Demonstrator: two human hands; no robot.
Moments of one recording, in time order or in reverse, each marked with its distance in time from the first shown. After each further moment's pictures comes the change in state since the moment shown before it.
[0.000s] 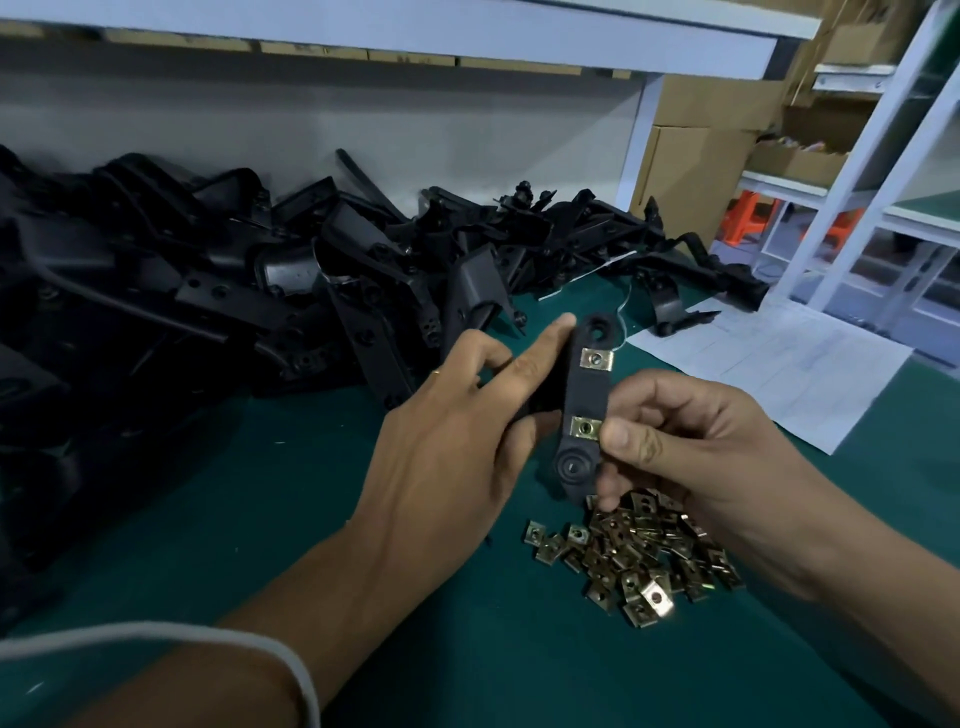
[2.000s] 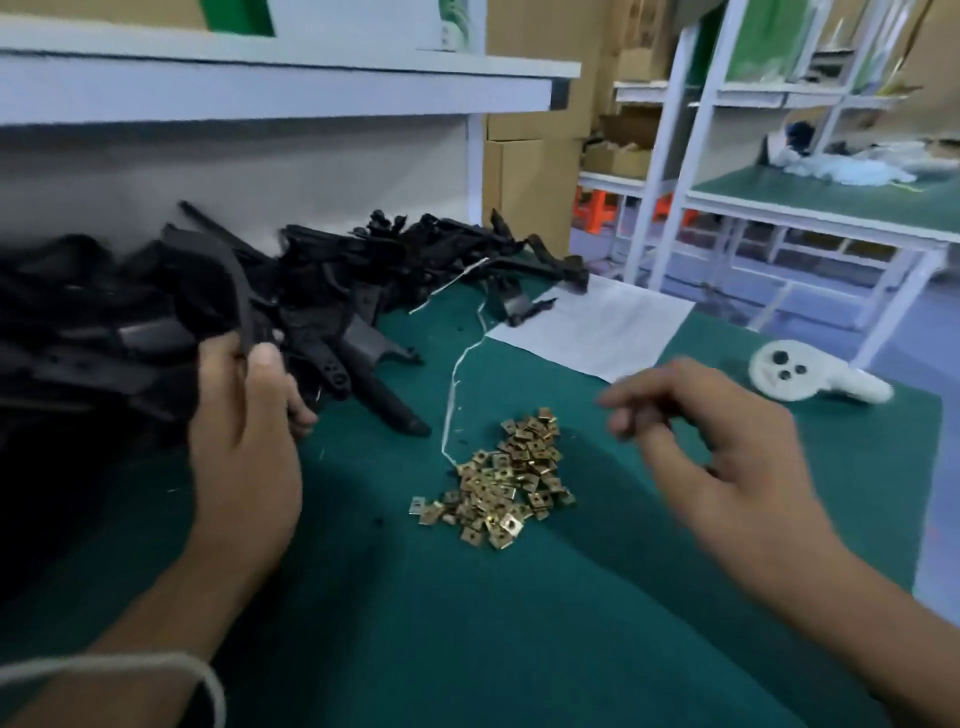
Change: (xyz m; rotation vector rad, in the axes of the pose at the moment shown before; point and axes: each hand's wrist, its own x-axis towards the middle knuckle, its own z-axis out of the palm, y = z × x) left_hand 0.002 -0.023 -0.008 -0.648 0.427 -0.332; right_hand -0.117 -0.042 -0.002 -0.950 0.604 -0.364
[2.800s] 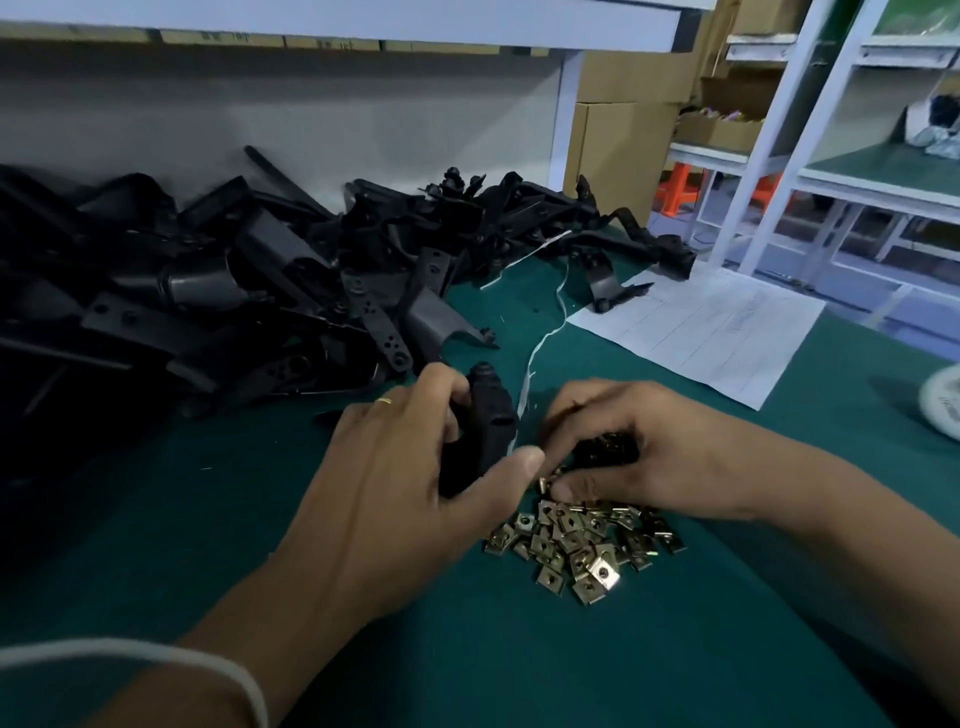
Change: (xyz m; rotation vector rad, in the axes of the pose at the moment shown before) left_hand -0.021 0.028 0.016 0.532 -0.576 0.063; right_hand 0.083 0.062 0.090 0.270 -0.922 -0.041
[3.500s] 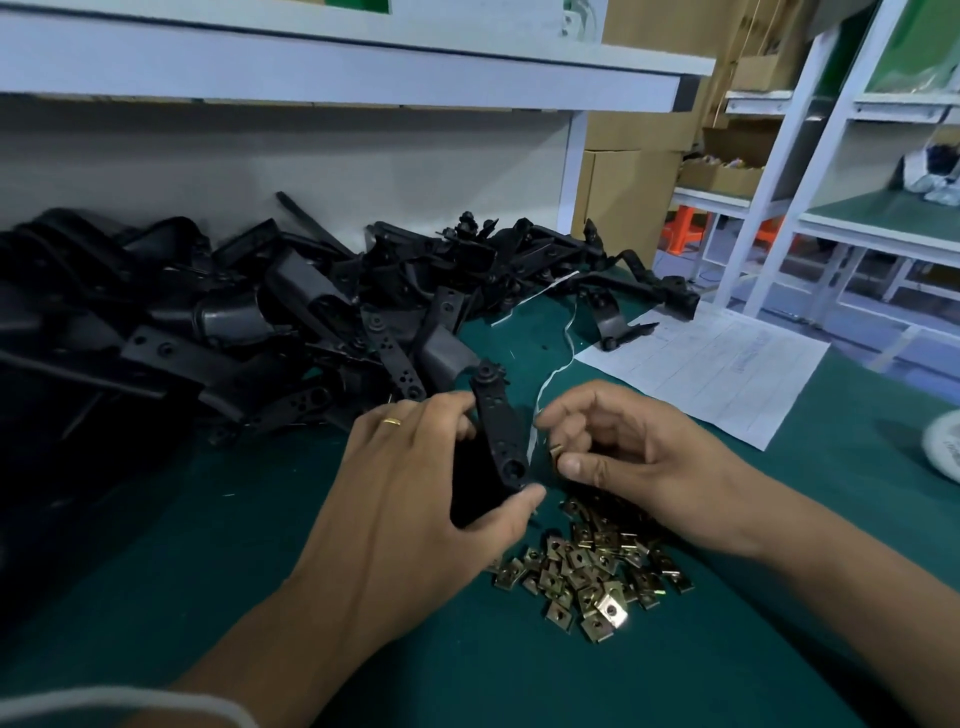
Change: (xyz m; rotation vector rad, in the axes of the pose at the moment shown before) left_hand 0.004 0.003 0.001 0.229 0.168 0.036; right_hand 0.002 0.004 0.011 0.375 0.226 -0.043
